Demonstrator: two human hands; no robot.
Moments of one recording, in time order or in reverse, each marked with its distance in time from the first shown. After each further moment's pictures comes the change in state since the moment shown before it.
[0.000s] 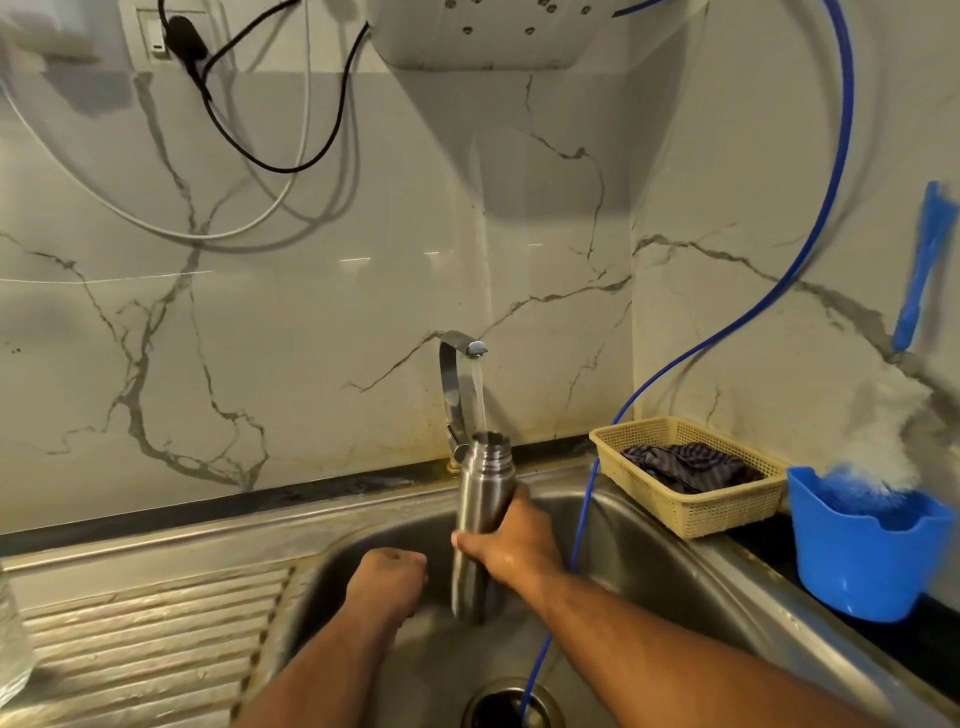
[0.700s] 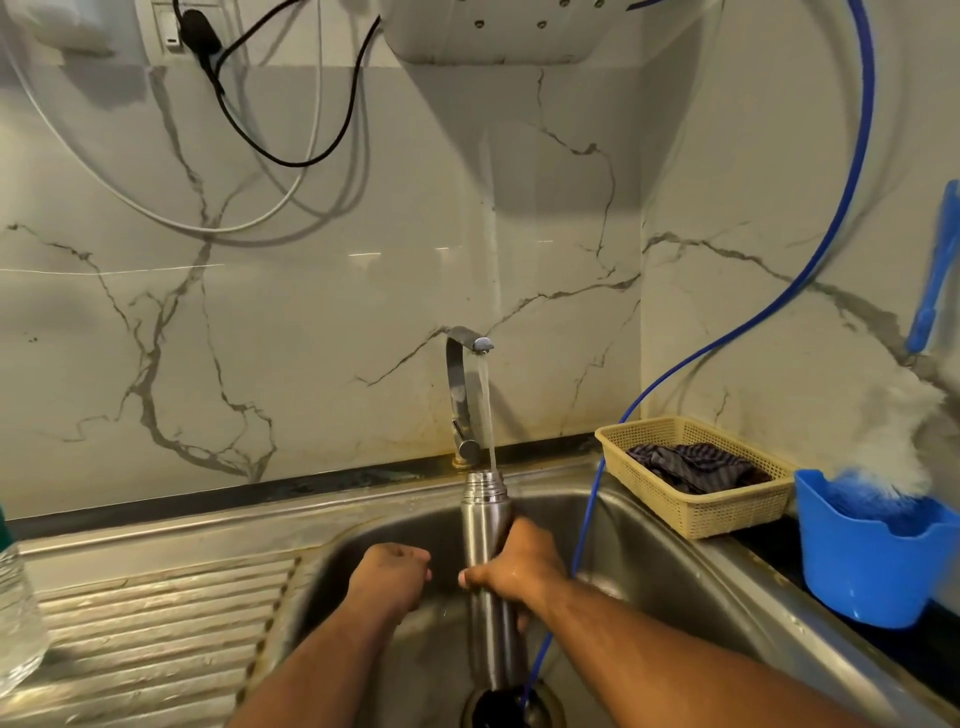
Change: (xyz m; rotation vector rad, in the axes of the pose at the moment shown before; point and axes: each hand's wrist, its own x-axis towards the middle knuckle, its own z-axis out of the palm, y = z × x) left_hand -0.002 -0.001 -0.003 0.028 -0.045 0.025; right_hand -0.006 0.003 0.001 -0.081 -0.095 0.059
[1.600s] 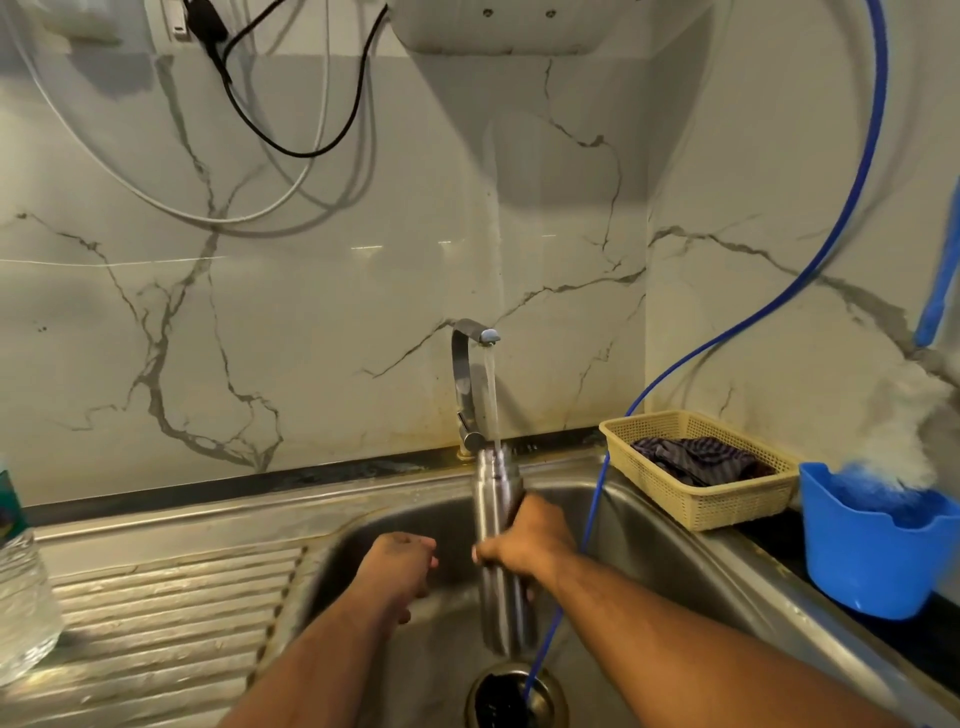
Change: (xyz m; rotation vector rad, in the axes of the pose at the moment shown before) left_hand -0.001 0.000 0.002 0.006 -0.051 -0.049; right_hand -0.004 -0.006 -0.011 -0.062 0.058 0.001
